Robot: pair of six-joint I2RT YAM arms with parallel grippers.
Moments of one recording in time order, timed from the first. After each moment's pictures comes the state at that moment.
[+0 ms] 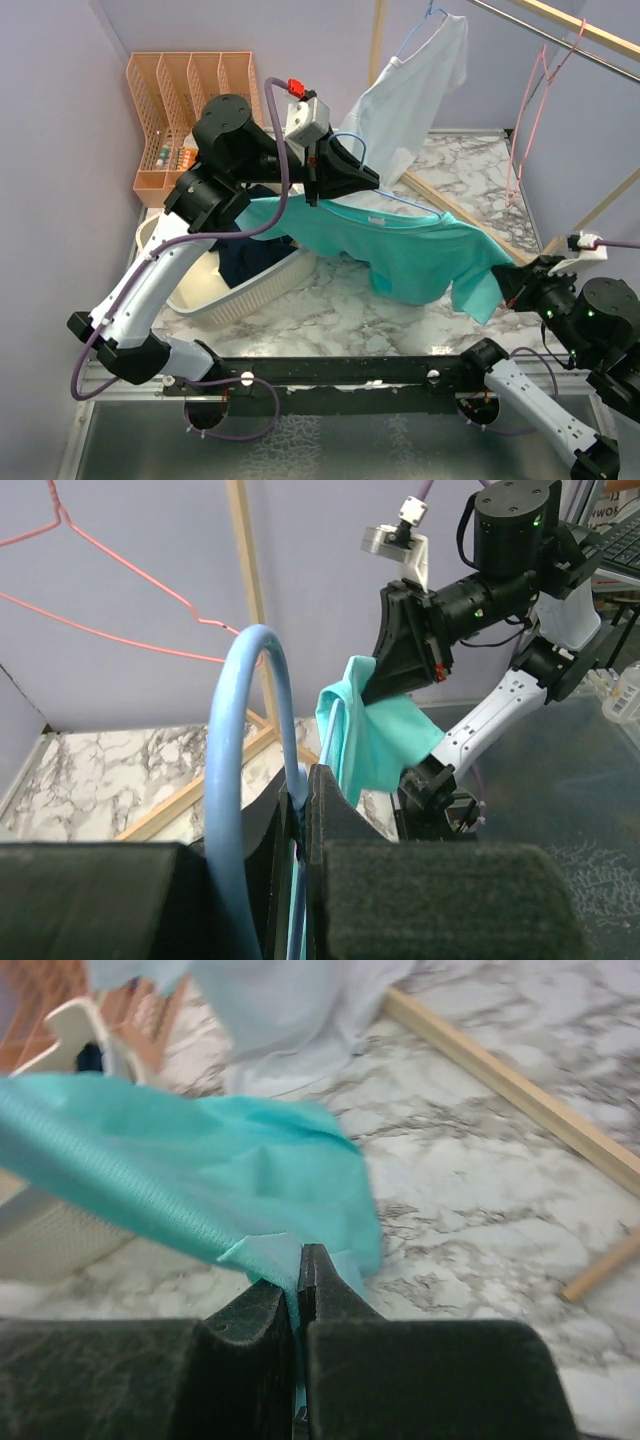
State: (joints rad) left arm -0.69 1.39 1.82 -0.28 0.94 -0.09; right arm 0.53 0.42 1.23 -1.09 0.20 0.37
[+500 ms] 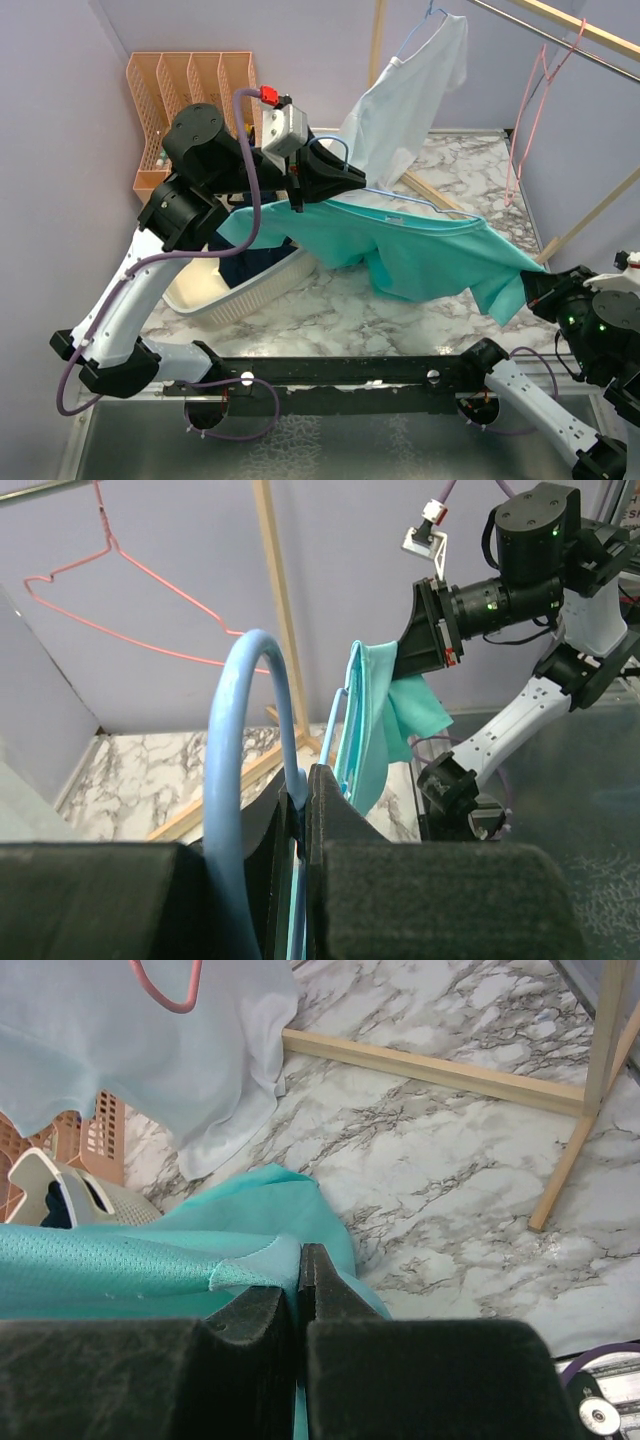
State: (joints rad) left arm -0.69 1.30 1.82 -0.35 0.86 -0.04; right arm 0.55 0.40 1.30 -1.28 0.59 0.72
